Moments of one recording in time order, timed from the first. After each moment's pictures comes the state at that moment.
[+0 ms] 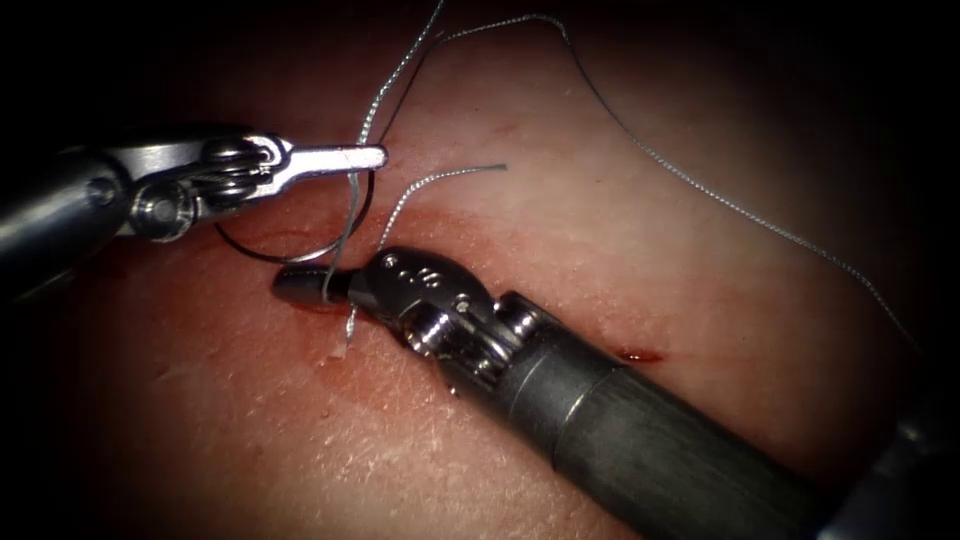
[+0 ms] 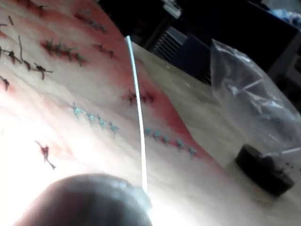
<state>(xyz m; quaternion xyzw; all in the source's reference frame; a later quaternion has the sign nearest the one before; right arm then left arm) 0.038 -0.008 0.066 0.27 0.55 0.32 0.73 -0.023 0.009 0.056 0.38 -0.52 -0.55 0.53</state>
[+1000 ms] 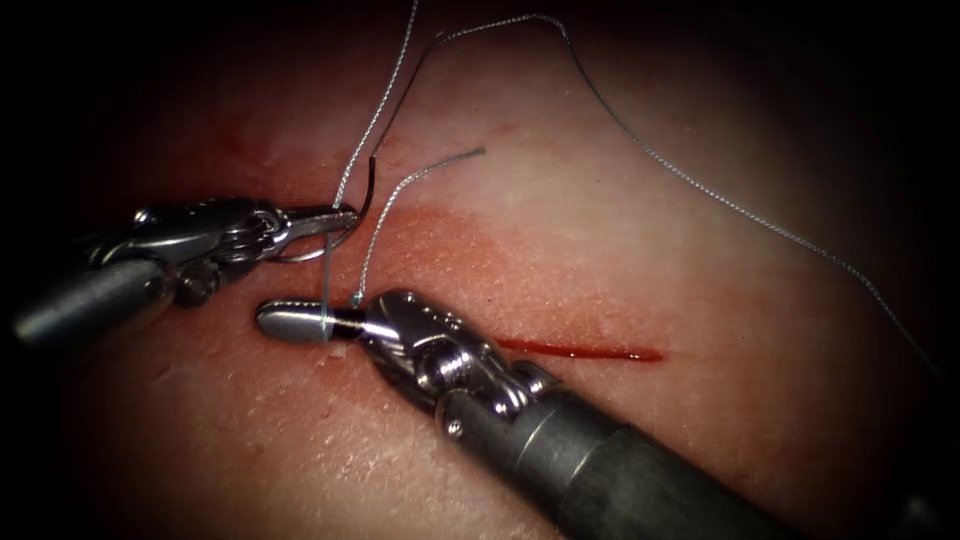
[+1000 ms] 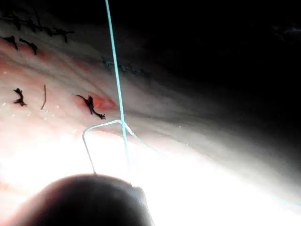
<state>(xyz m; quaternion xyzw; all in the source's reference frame) 0.038 -0.011 0.065 0.39 0.71 0.40 0.43 -0.020 0.004 0.066 0.23 -0.47 -0.54 0.66</state>
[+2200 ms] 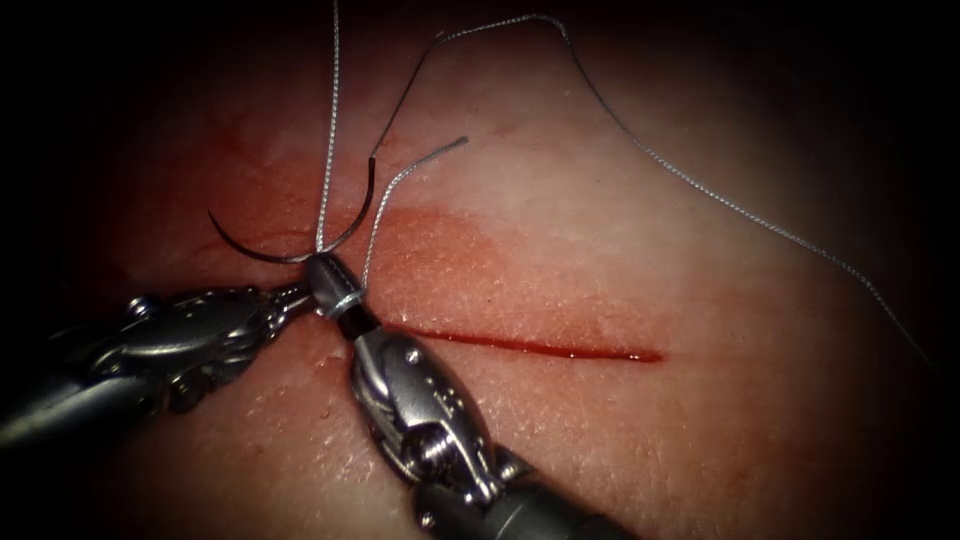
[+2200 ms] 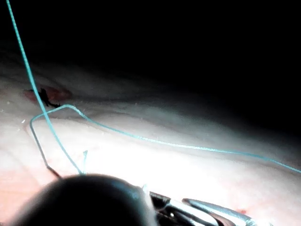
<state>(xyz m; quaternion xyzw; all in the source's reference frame) 0.039 -0.015 0.062 -0.04 0.56 0.64 0.53 -0.023 -0.001 0.061 0.07 -0.35 -0.56 0.75</state>
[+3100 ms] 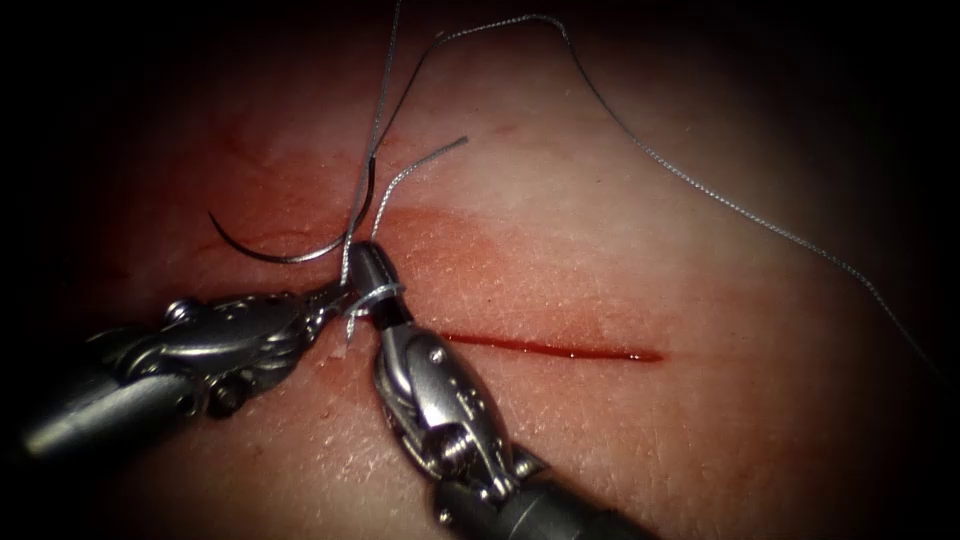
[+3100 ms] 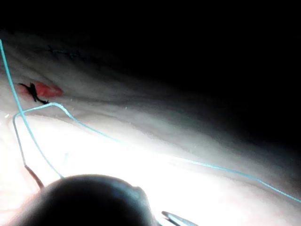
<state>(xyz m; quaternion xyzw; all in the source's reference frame) 0.036 -0.014 0.063 -0.11 0.53 0.68 0.49 -0.025 -0.002 0.061 0.04 -0.28 -0.62 0.73</state>
